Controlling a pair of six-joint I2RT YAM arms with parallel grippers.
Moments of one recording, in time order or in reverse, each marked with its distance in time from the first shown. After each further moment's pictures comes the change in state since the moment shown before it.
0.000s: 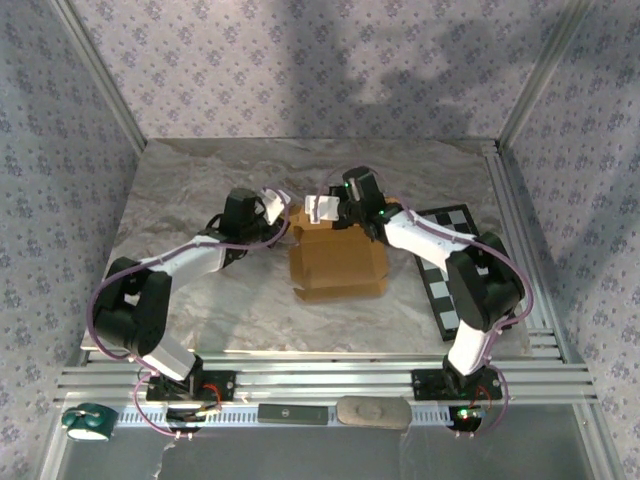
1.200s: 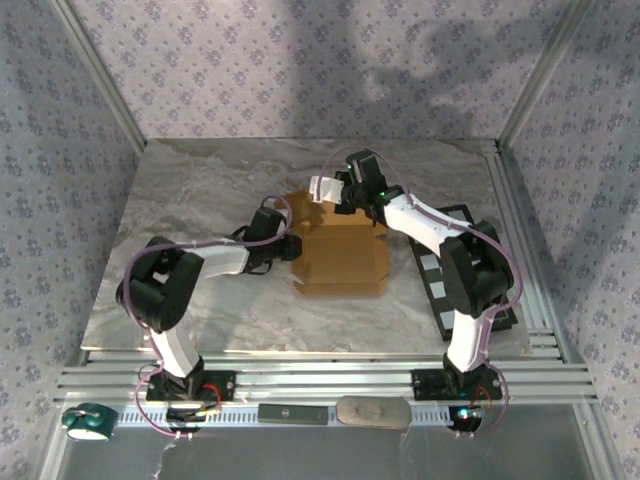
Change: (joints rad) left arm -0.113 0.210 0.006 -0.033 -0.118 -0.678; right arm -0.076 0.109 0.208 -0.175 -0.046 0.099
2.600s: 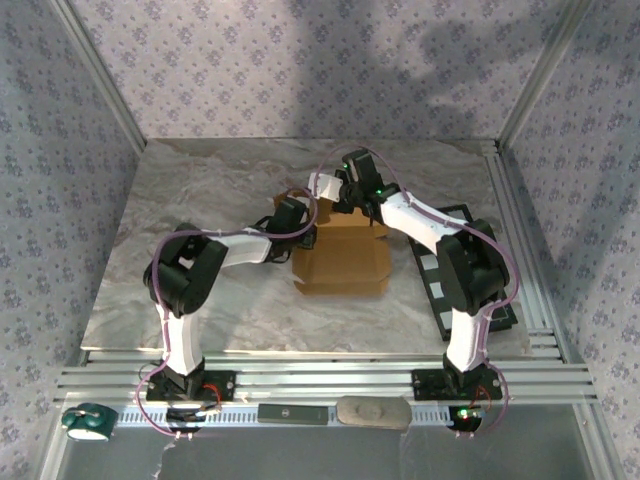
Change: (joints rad) left arm -0.090 0.155 0.190 0.030 -0.118 0.079; right arm 0.017 0.026 0.026 -0.013 0.066 0.070
